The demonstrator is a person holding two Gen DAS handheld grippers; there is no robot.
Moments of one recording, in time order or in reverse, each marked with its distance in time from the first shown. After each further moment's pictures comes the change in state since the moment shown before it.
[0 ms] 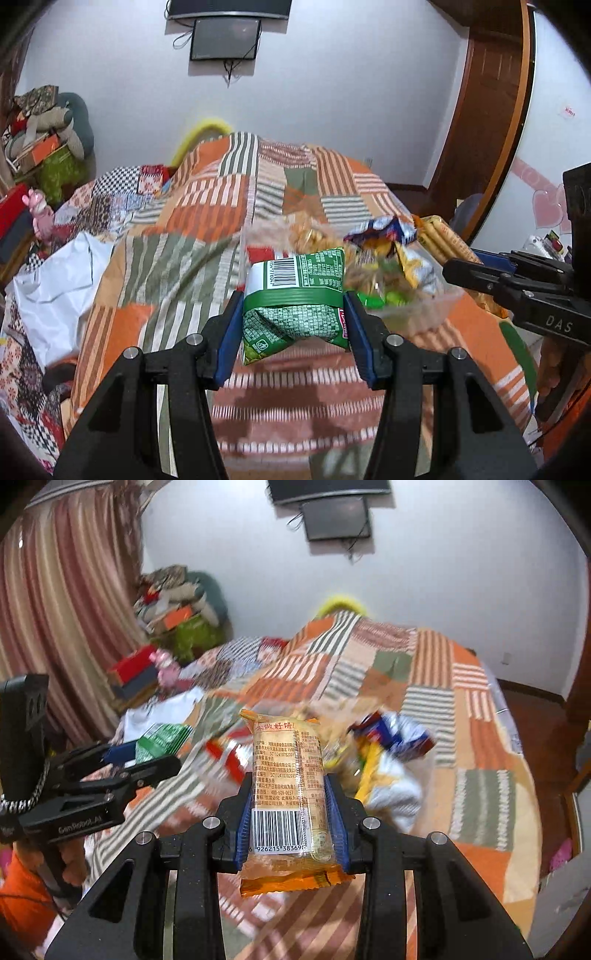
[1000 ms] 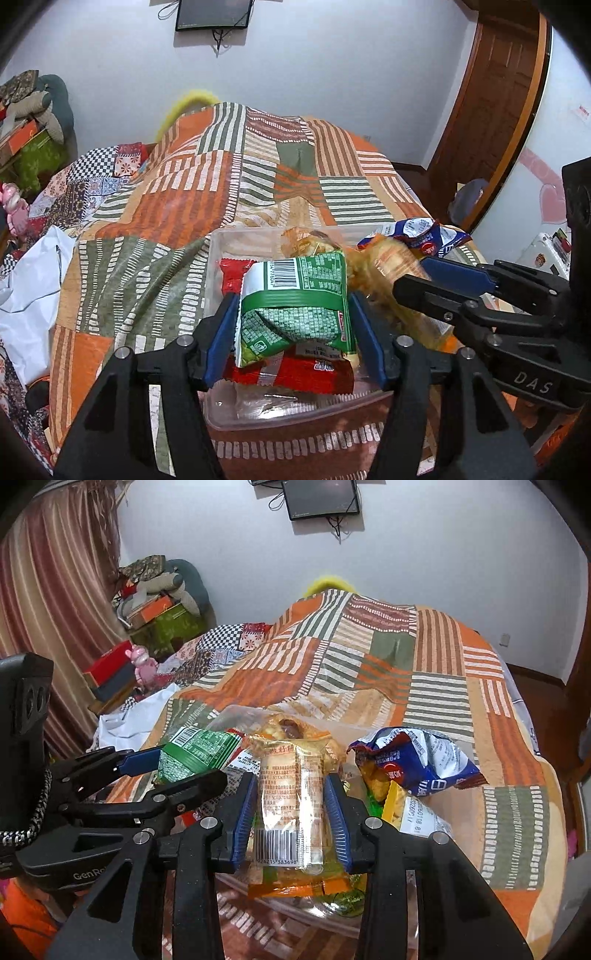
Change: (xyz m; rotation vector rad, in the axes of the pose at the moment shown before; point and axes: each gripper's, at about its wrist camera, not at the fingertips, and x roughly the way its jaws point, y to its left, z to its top) left arm 0.096 0.006 0.023 -0.008 0.118 -0.039; right arm 0.075 -0.010 0.018 0.031 0.083 -0.017
